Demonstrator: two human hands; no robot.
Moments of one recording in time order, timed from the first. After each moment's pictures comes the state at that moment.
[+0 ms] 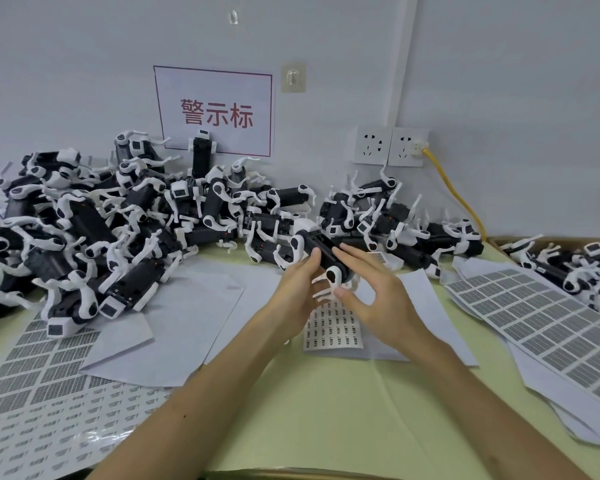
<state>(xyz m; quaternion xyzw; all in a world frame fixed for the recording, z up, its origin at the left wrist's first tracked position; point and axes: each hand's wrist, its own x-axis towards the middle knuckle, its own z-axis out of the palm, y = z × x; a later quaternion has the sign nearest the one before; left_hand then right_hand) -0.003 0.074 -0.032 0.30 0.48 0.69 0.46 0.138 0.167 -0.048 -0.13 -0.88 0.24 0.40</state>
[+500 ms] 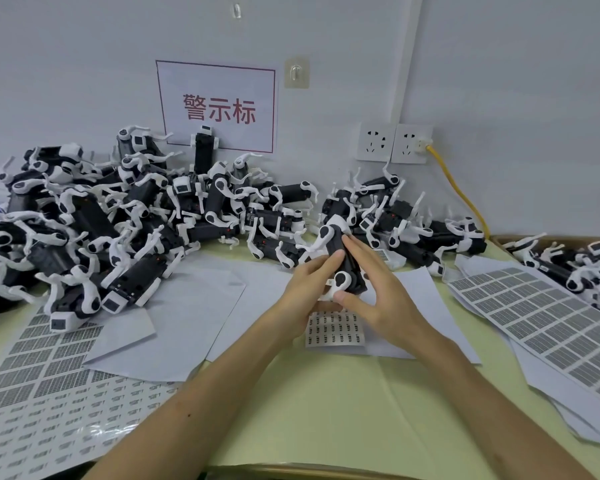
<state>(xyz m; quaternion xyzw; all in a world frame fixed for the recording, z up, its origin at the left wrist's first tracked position) 0.007 0.068 -0.030 0.36 0.52 0.65 0.41 0.142 0.164 -0.044 -0.12 -0.88 0.29 0.34</state>
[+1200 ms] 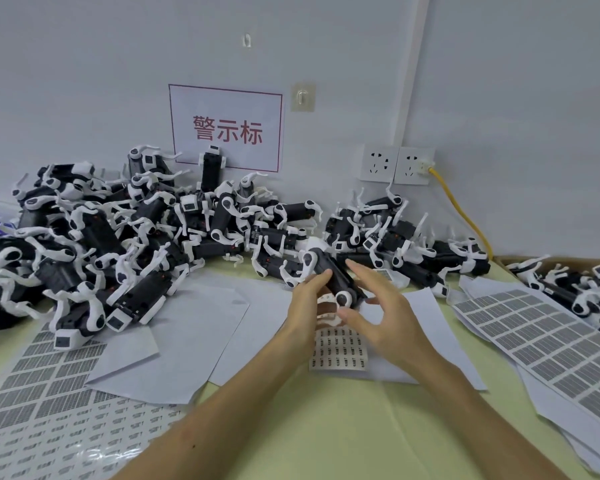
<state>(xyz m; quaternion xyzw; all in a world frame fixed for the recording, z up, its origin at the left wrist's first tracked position) 0.010 0.070 -0.031 0.25 0.50 0.72 0.42 0.137 0.170 -0.052 -0.13 -0.86 0.30 0.39</state>
